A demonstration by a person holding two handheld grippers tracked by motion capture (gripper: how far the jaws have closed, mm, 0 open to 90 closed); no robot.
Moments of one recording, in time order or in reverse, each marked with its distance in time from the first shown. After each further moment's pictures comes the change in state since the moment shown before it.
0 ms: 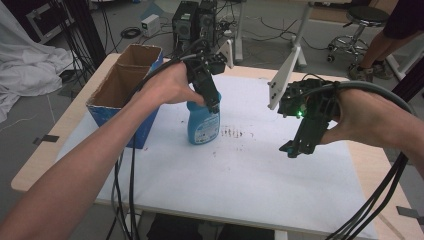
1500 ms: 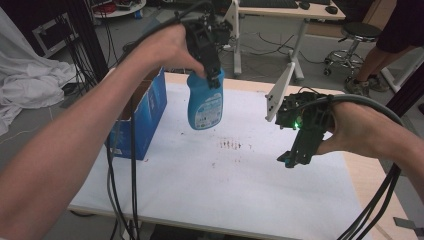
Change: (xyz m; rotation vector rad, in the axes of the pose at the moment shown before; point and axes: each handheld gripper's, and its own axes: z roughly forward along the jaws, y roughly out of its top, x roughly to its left) left arm 0.012 0.040 -0.104 -0.007 0.030 0.065; right arm 0.003 -0.001 -0.006 -0.003 -0.015 -0.008
